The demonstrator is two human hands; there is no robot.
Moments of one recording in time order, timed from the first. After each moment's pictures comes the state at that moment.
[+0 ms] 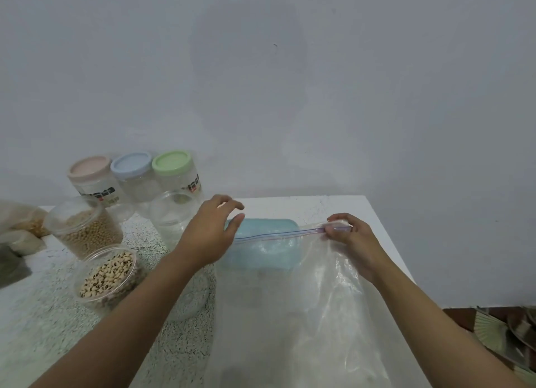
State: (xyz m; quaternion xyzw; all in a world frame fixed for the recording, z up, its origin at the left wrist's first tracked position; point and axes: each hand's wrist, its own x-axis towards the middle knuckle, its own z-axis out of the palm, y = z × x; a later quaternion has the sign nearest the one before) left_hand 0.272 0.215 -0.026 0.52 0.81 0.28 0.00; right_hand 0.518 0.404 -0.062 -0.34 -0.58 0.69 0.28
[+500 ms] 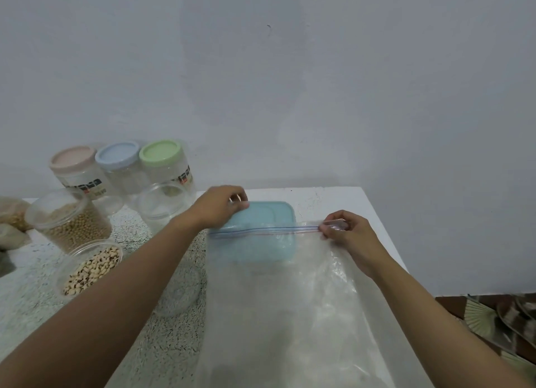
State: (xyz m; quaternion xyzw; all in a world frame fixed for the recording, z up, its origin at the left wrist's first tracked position) left_hand 0.243 0.275 -0.025 0.54 0.81 0.21 0.12; right_hand 0.525 0.416 -0.079 -0.37 -0.65 0.61 0.27
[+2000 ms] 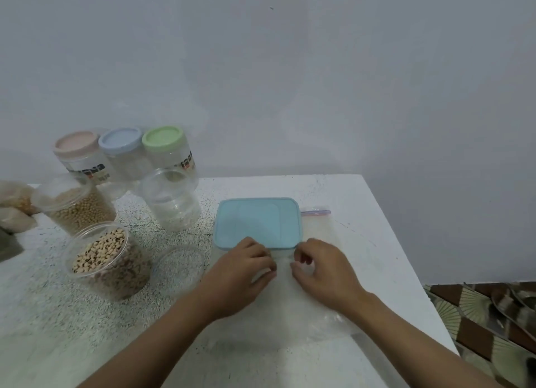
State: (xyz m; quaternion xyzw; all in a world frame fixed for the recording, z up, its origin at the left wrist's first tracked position) left_hand 0.351 0.180 -0.092 0.70 0.68 0.22 0.03; right_hand 0.526 0.328 -0.115 -0.24 -0.92 0.23 0.23
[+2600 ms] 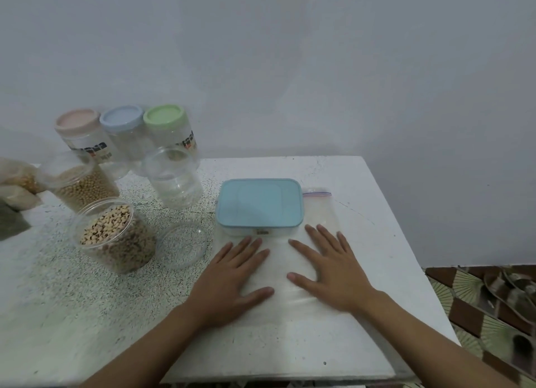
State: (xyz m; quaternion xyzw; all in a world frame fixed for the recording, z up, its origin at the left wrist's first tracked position) left_hand 0.356 0.132 -0.154 0.66 0.74 0.15 0.06; right_hand 0.565 0.312 -0.146 -0.26 -0.95 0.14 0.04
